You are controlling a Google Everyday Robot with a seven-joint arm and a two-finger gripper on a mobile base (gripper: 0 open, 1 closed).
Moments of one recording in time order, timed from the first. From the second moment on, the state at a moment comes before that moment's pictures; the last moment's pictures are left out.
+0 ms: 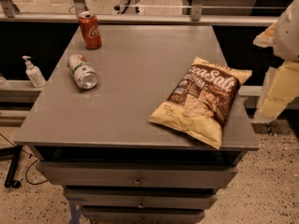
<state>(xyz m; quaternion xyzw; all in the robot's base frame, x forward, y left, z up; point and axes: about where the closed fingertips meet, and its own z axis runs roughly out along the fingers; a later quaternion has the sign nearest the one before) 0.438 -0.217 0.977 -0.60 0.78 -0.03 0.16</state>
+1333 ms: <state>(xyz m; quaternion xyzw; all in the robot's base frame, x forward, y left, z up) 0.487 -0.161 0.949 -0.60 0.77 0.05 0.24</state>
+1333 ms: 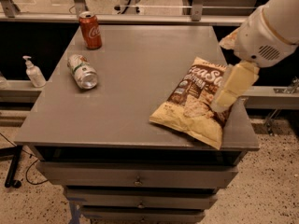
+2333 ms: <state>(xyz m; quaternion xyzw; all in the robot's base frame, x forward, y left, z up) 0.560 -0.040 0.938 -0.56 0.72 0.19 0.37</state>
